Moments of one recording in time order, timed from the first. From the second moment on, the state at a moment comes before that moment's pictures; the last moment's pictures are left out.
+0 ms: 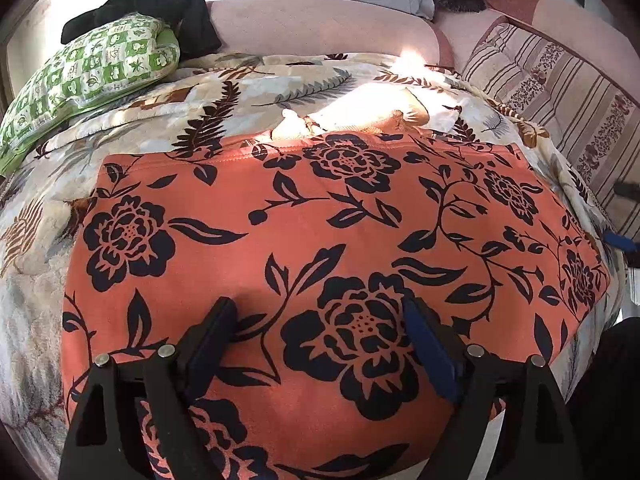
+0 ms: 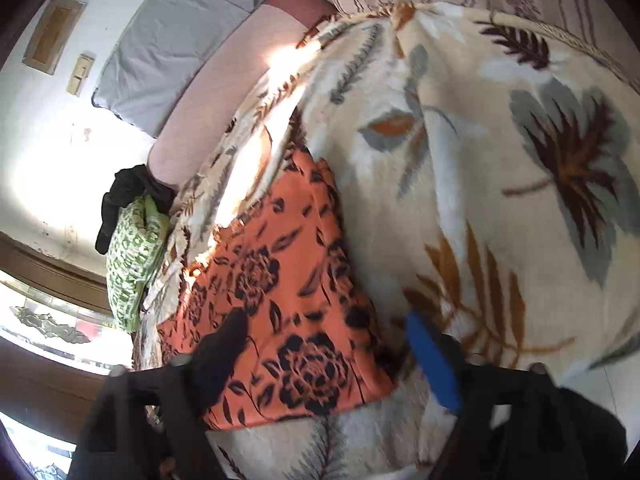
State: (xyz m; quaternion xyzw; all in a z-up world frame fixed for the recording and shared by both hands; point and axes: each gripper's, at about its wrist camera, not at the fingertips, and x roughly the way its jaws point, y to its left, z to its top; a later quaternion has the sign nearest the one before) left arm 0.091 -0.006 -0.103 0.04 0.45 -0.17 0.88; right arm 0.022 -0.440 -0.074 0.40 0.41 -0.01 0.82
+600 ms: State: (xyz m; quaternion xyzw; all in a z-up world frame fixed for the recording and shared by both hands) left arm 0.097 -0.008 -0.102 0.04 0.45 -0.18 0.87; right arm 0.208 -0.435 -0.132 0.29 0.51 -0.01 0.81
